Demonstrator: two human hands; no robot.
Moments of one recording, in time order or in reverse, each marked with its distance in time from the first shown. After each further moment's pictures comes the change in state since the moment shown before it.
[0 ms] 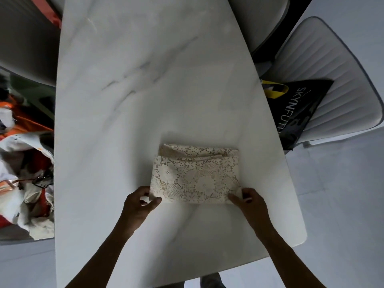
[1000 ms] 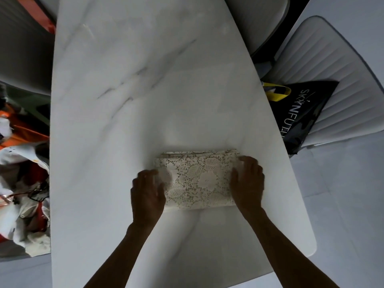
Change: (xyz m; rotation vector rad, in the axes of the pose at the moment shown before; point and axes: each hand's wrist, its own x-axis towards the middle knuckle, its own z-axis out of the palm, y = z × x) left_hand 0.044 0.039 0.031 0.560 0.345 0.367; right_hand 0.056 -0.060 0.037 -0.508 0.449 -0.507
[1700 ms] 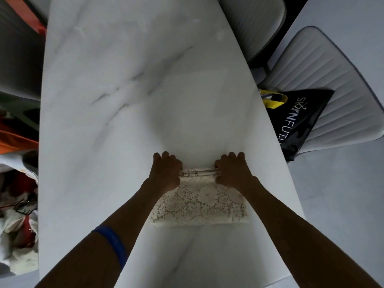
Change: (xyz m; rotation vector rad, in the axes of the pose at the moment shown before) left_hand 0.112 0.053 0.007 0.632 -0.600 0.343; right_hand 0.082 -0.030 0.004 -0.625 -0.637 -0.440
